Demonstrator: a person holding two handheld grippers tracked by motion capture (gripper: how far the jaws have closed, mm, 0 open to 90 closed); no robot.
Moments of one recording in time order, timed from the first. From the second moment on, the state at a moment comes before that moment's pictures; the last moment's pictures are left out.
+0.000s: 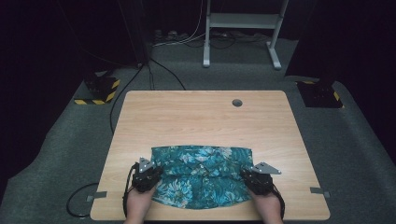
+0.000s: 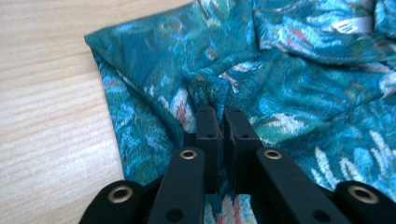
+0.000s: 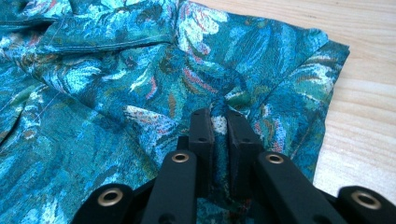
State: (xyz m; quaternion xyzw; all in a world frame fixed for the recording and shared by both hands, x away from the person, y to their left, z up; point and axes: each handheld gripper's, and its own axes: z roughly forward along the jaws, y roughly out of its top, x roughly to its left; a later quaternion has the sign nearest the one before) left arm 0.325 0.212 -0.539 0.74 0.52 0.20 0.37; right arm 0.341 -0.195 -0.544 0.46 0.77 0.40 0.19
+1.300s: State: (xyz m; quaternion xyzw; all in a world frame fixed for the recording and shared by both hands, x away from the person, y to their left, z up) left arm 0.406 0.231 -0.534 0.75 0.53 0.19 0.35; right arm 0.420 -0.205 -0.537 0.49 0.76 0.37 0.20
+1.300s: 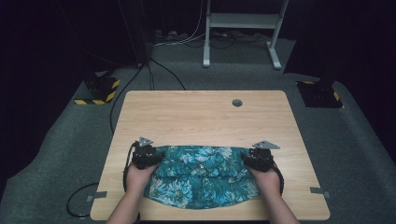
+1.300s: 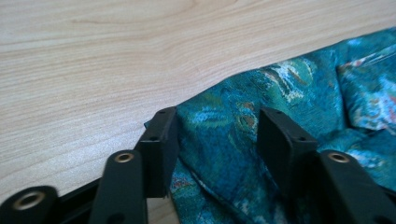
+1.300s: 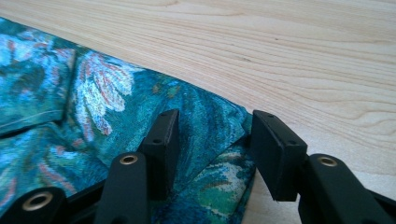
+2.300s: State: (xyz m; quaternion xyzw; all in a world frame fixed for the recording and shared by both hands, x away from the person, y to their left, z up) left arm 0.417 0.220 -0.513 0.73 0.53 0.21 0.38; right arm 0.441 -0.205 -0.511 0.49 0.76 0.37 0.23
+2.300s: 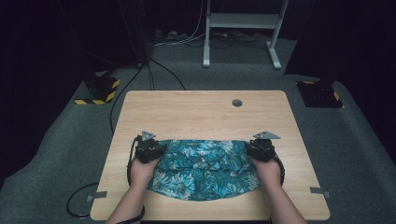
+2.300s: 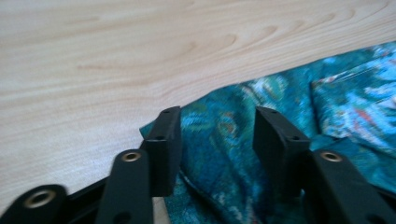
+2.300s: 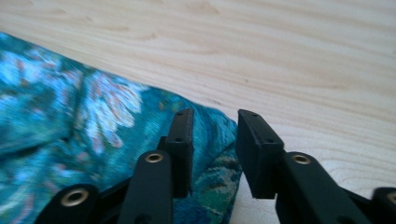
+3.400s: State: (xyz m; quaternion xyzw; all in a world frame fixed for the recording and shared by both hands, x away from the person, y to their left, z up) left arm 0.430 0.146 -0.502 0.76 0.49 0.15 0.39; right arm 0.440 -0.140 -0.503 0.45 0.78 0.40 0.17
